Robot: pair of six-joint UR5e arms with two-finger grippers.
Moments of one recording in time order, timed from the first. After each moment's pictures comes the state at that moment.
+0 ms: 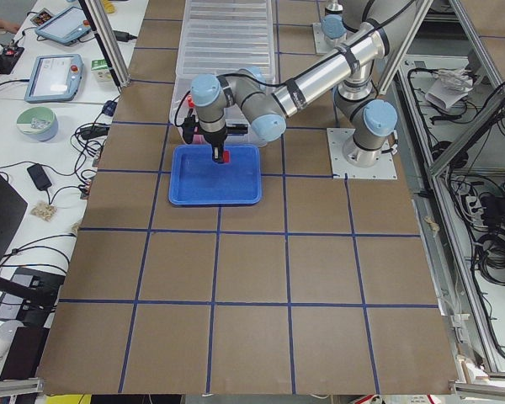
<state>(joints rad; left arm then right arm) -1.09 -1.87 -1.76 -1.15 1.57 0.46 1.11 -1.37 1.67 -1.82 -1.57 -0.57</state>
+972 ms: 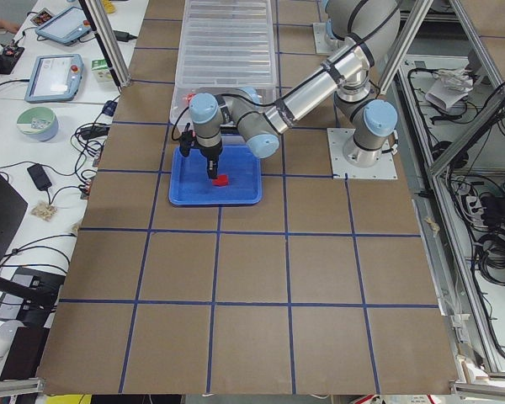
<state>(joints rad) -1.11 -1.88 -1.76 -1.08 1.57 0.46 1.26 -1.37 1.71 -1.85 -1.53 -0.36</state>
